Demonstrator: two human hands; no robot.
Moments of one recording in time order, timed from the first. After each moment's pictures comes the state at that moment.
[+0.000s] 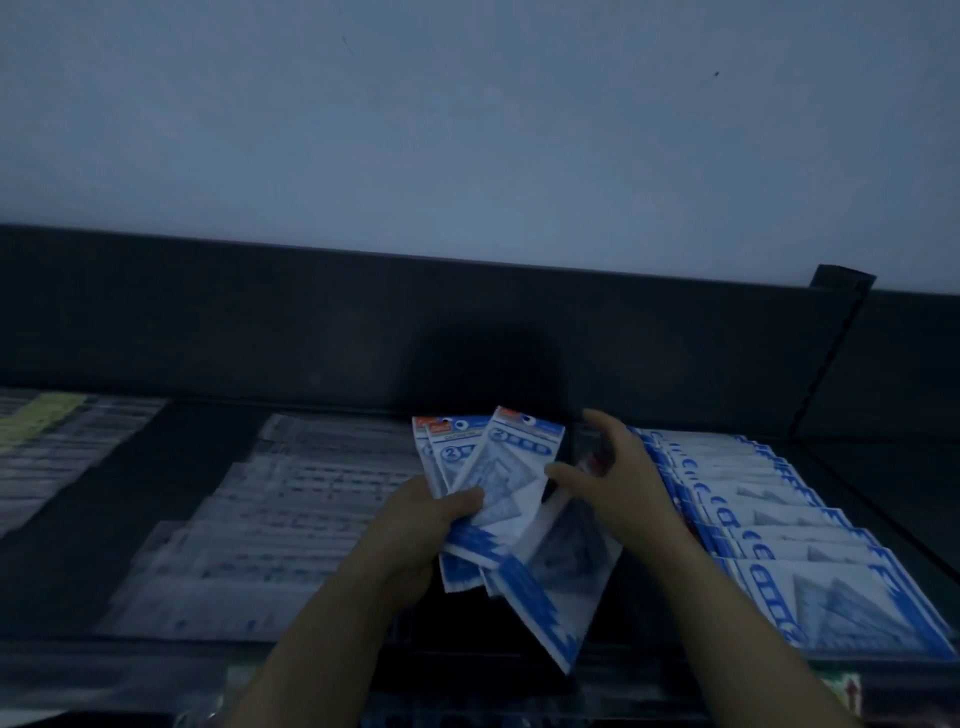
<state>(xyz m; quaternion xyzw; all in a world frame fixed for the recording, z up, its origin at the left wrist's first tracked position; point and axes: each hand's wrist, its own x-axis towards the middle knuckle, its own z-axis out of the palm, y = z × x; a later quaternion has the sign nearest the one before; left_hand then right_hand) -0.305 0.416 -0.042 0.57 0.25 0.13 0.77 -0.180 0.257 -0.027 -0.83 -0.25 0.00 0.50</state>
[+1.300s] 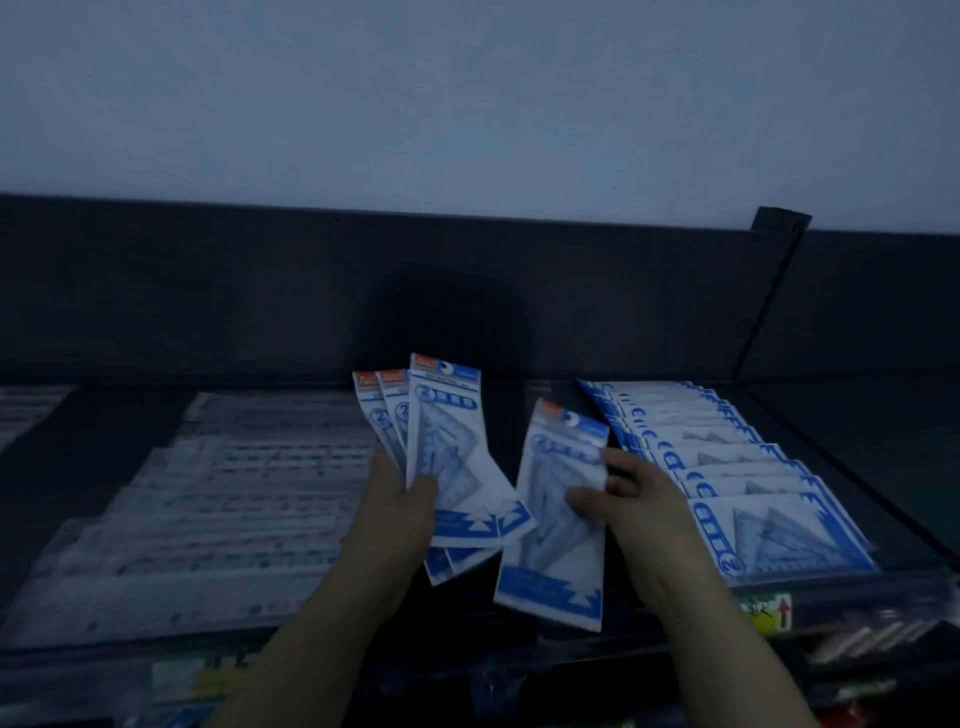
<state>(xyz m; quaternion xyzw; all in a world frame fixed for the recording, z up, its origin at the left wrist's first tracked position) -0.304 0.384 -0.060 0.62 0.24 0.18 0.72 -0.219 0.201 -0.047 -0.68 -0.02 0.12 0.72</state>
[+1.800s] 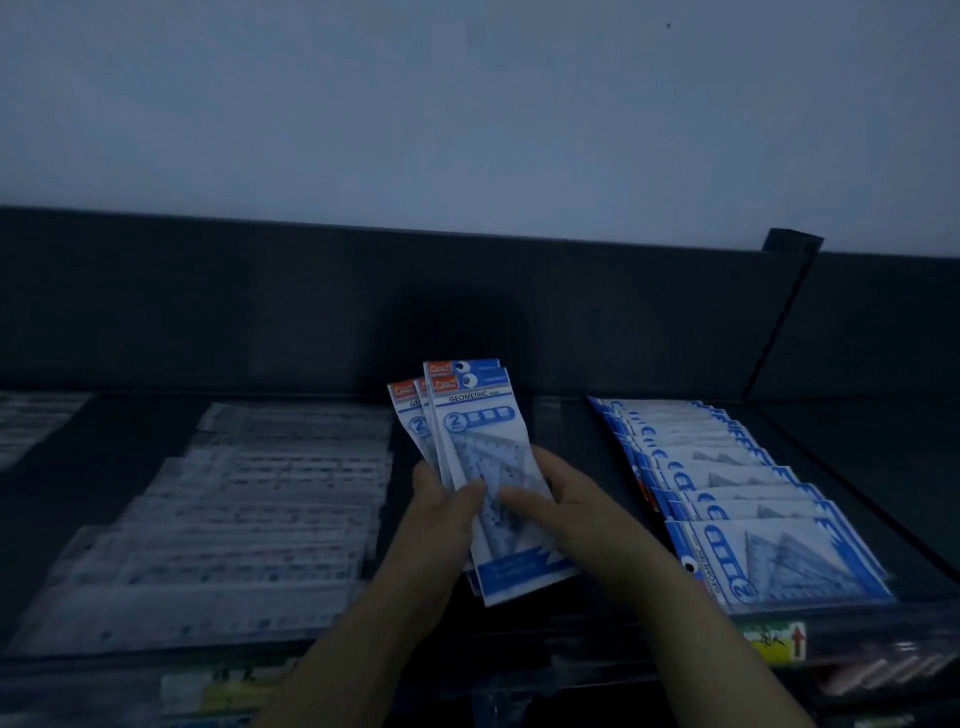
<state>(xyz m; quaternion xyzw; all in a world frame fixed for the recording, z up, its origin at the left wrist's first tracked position) -0.297 0.363 -0.051 0.58 0.19 0.15 0.78 -0.226 0.239 -0.030 -0.71 -0.28 0.27 0.59</state>
